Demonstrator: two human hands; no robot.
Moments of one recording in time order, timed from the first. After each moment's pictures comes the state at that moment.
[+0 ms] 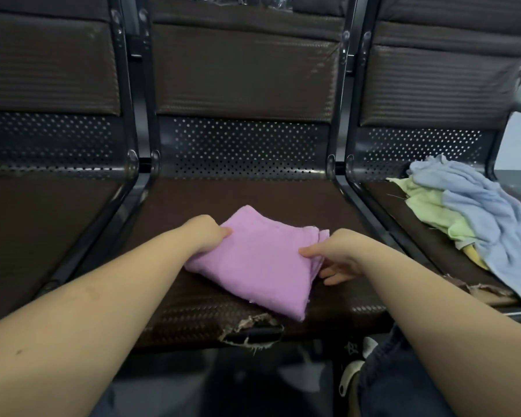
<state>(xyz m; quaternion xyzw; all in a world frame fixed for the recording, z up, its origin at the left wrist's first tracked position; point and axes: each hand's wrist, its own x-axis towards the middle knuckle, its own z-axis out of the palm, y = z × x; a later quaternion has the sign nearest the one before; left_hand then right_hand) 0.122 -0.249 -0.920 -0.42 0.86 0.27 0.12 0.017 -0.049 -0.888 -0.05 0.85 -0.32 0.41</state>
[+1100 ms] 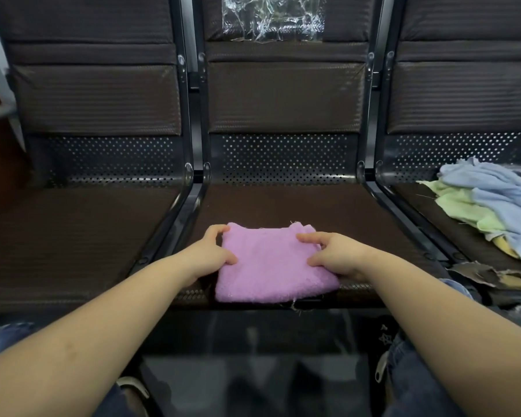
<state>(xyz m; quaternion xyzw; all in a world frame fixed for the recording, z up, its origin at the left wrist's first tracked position) 0.250 -0.233 -0.897 -0.41 0.76 0.50 0.02 0.097 -0.054 -0.882 -0.29 0.83 -0.30 0.36</state>
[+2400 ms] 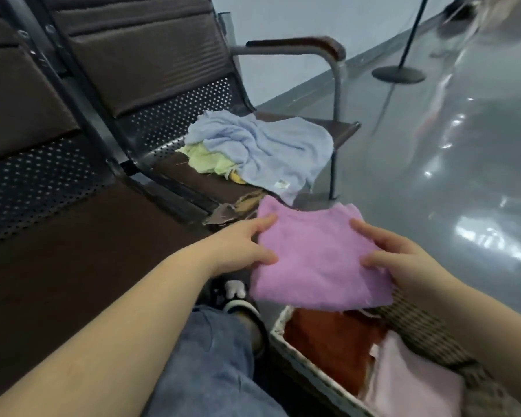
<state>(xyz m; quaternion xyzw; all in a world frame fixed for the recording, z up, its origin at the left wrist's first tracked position) 0.060 0.087 -0.878 0.11 0.86 0.42 0.26 0.120 0.340 -0.905 0.12 0.75 -0.65 0.07</state>
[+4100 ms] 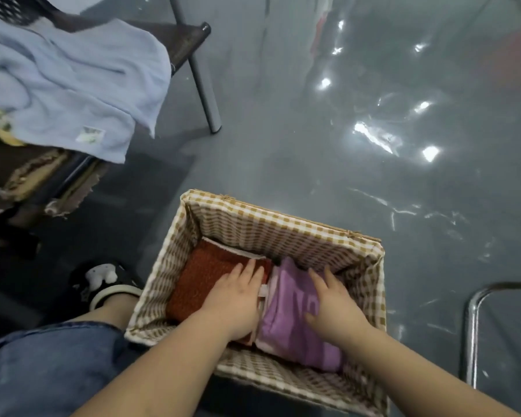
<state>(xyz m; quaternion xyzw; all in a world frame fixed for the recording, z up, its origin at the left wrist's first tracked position) 0.132 0.285 -1.040 0.39 0.86 0.00 0.33 0.237 0.442 -1.041 0.25 0.91 -0.20 0.25</state>
